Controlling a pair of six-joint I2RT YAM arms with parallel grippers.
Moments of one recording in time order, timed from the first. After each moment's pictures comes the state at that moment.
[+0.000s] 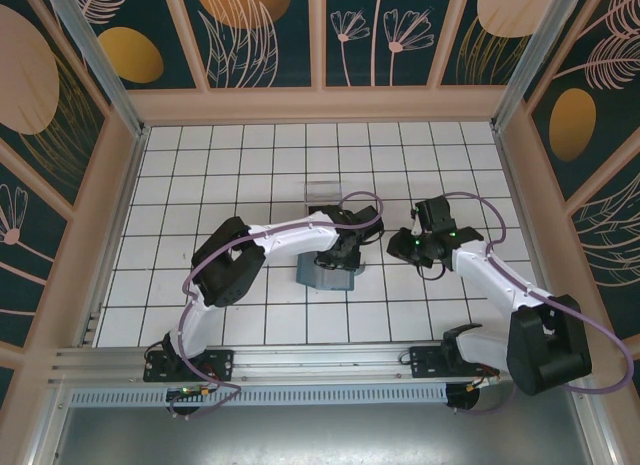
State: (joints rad) left arm -1.00 2.14 1.62 -0.93 -0.09 -0.87; right arm 0.32 1.20 0.66 -0.53 -0.27 0.61
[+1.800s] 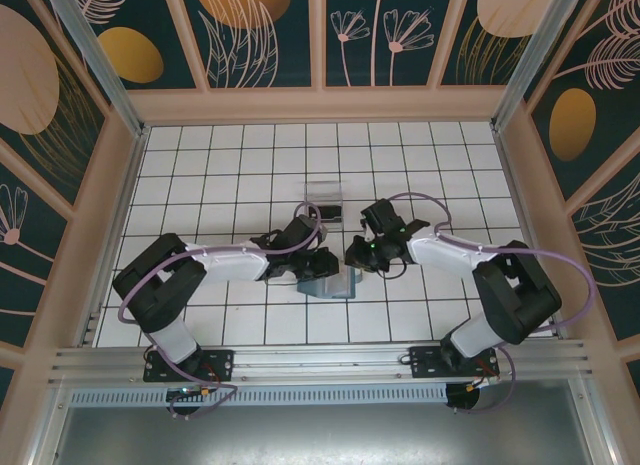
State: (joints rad) left arm -0.85 1.70 0.81 0.01 0.36 -0.98; right arm 0.64 1.51 0.78 -0.39 -0.35 0.79
